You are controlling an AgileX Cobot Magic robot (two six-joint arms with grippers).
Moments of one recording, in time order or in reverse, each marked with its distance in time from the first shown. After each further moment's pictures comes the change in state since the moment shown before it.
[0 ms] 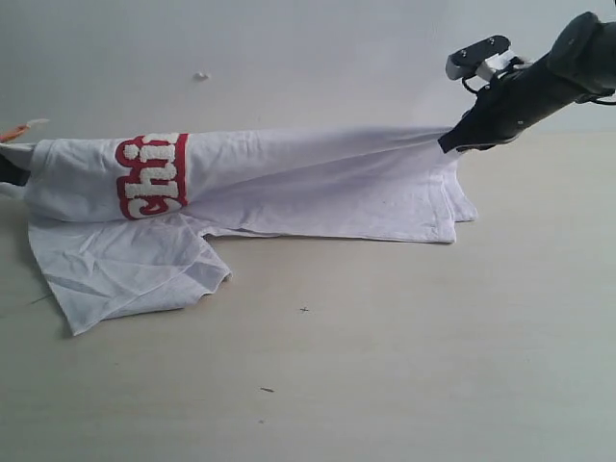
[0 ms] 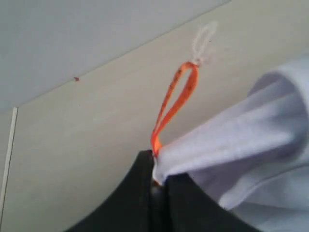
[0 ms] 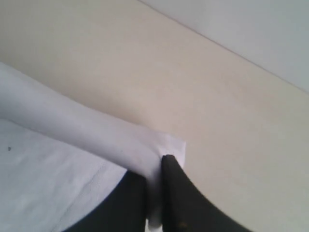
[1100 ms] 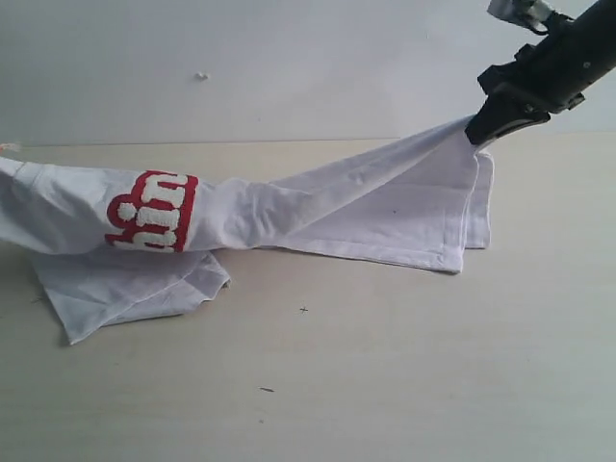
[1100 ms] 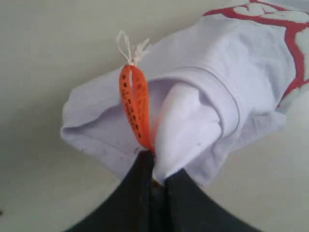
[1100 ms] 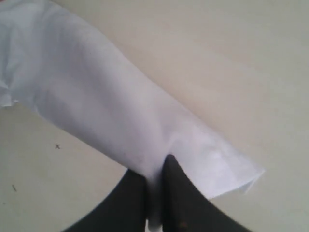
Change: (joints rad) left arm 0.129 -0.269 -0.141 -0.192 1.081 -0.111; right arm -0.074 -0.226 0.001 0.200 0.656 0.136
